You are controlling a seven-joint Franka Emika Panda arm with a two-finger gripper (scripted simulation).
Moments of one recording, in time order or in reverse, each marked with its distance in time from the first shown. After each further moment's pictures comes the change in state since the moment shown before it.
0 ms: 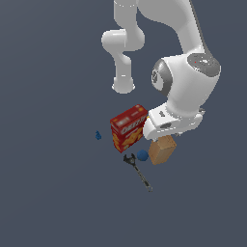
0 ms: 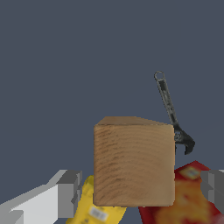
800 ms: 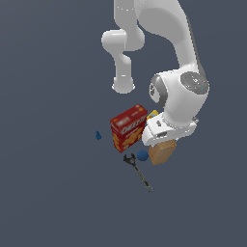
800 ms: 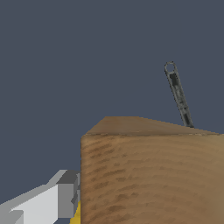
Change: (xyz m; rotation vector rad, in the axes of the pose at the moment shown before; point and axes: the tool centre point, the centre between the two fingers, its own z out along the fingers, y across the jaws) arm -0.001 -0.001 0.045 0.001 0.000 -0.002
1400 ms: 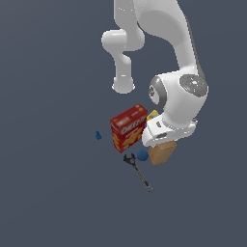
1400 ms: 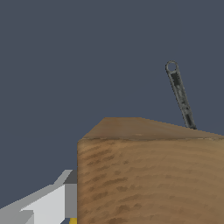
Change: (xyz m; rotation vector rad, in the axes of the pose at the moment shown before) arm 0.001 0.000 0.005 0.000 0.000 0.000
